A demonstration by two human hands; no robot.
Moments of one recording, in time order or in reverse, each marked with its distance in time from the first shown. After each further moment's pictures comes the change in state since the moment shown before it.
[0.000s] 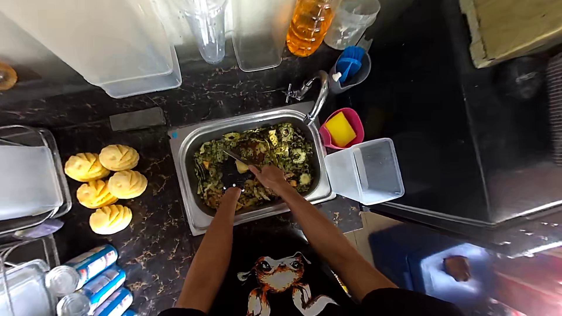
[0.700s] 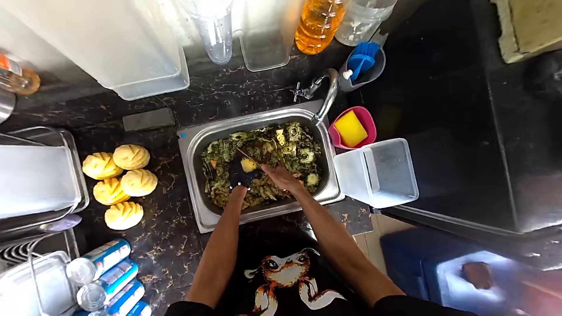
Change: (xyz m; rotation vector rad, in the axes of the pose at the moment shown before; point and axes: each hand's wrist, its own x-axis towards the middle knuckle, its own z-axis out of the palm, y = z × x) left_hand 0.058 -0.001 0.009 -0.238 0.440 0.241; right_hand 0.012 0.036 0.006 0.286 -0.165 0.005
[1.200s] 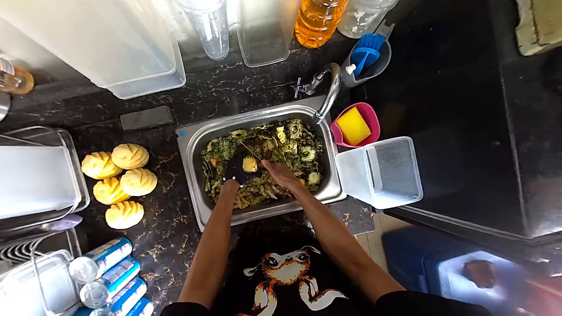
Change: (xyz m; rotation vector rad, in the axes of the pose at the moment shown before) left_hand -0.038 0.069 -0.084 0.261 -0.304 -0.011; right_hand 0.003 -0.002 0.003 0.001 0.084 -0.059
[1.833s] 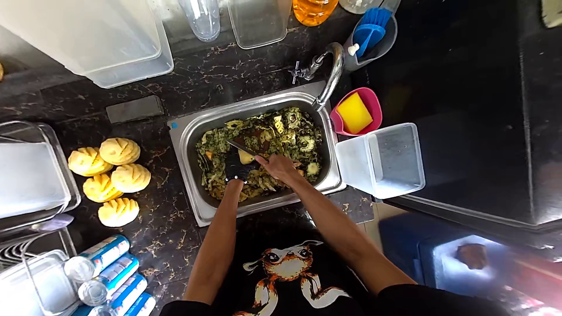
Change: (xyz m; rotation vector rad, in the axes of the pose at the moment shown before) left_hand 0.015 -0.014 0.056 -0.006 0.463 0.089; right_hand -0.011 -0.031 -0.012 -0.290 -0.001 0.061
